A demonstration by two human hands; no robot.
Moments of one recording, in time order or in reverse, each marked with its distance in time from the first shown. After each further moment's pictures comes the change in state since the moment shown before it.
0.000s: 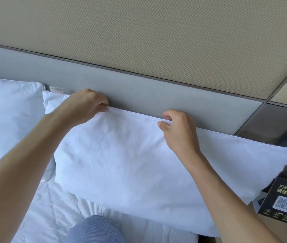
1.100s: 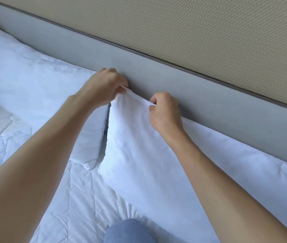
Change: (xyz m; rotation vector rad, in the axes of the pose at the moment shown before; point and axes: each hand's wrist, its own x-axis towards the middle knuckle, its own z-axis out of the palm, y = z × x) left_hand -0.039 -0.140 -0.030 0.106 0.145 -0.145; right_hand 0.050 -0.166 0.149 0.068 -0.214 -0.162
